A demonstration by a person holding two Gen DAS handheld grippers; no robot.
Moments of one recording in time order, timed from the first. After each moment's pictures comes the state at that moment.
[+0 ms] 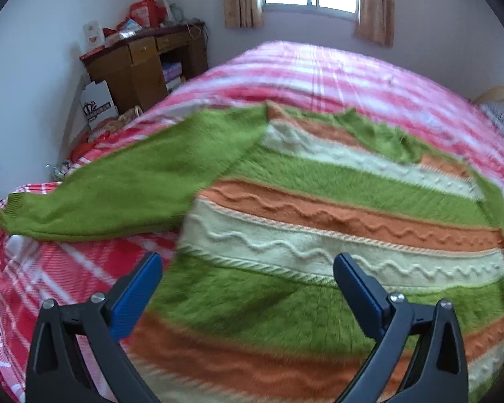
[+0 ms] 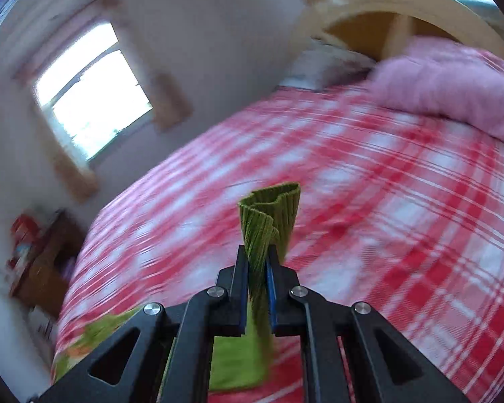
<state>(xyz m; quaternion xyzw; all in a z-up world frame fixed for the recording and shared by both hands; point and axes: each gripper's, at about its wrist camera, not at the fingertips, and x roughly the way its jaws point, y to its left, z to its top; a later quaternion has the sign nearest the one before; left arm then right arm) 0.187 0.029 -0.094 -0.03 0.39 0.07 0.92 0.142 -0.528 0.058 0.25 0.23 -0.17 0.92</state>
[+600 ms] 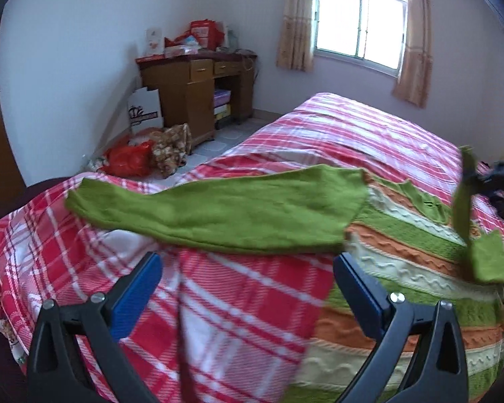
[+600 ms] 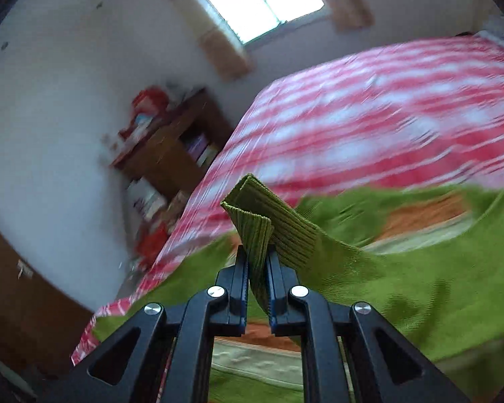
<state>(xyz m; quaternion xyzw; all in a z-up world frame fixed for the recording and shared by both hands) 0.130 0.153 -0.068 -0.09 0.32 0.14 0.93 0.321 -0.143 -0.037 0.21 0.36 0.16 0.90</state>
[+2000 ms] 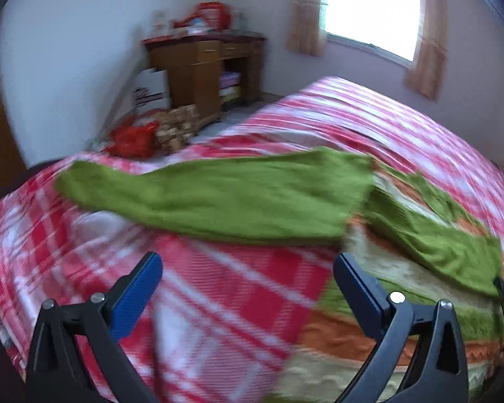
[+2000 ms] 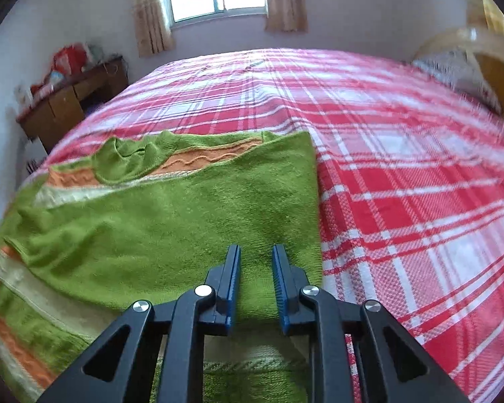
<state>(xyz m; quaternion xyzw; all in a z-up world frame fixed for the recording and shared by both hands) 0.140 0.156 -0.079 -0.12 0.35 0.17 0.92 0.275 -0.301 -0.117 0.04 0.38 -0.06 0.92</state>
